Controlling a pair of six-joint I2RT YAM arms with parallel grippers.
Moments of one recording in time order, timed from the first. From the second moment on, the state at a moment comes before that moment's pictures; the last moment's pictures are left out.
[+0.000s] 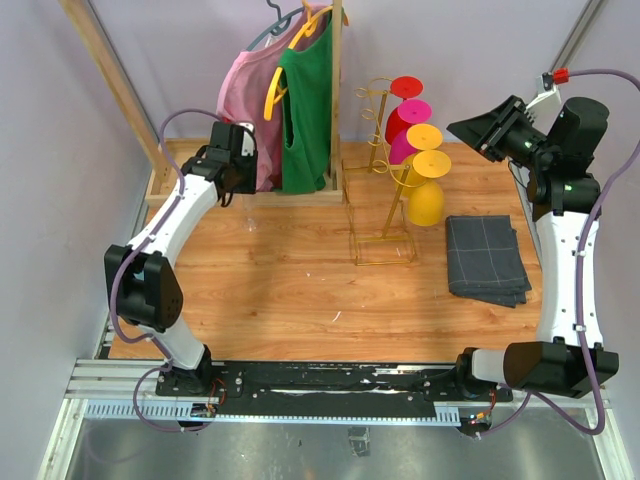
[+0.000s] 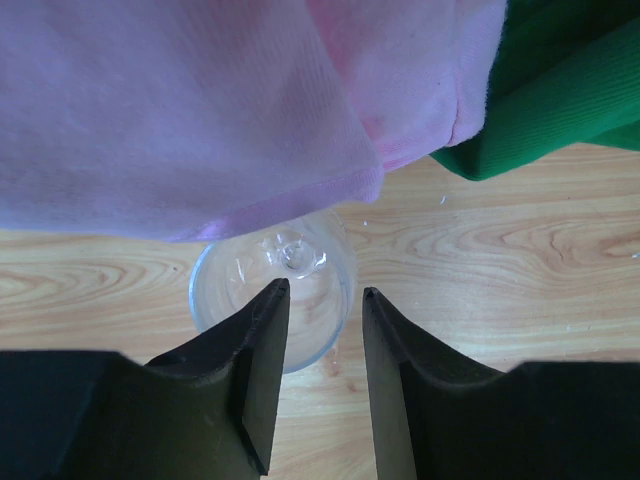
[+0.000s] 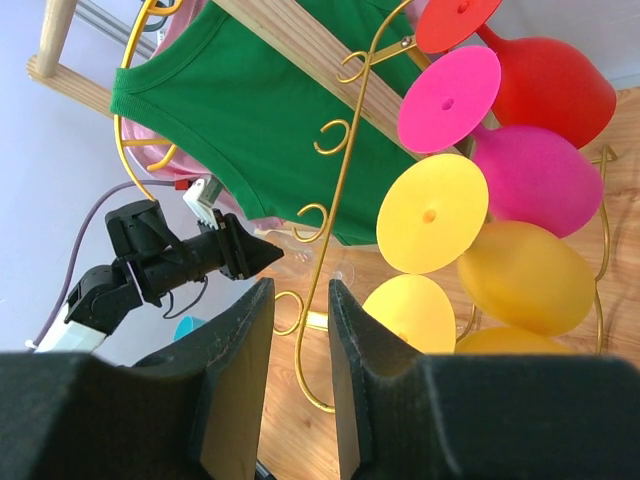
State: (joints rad) left arm -0.24 1.66 1.50 -0.62 -0.14 -0.10; right arm -0.14 1.30 1.58 -0.41 -0.75 0.71
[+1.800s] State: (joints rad) left arm -0.29 1.19 1.32 -0.75 0.35 -0.26; right arm -0.14 1.30 1.56 -0.40 -0.77 0.73
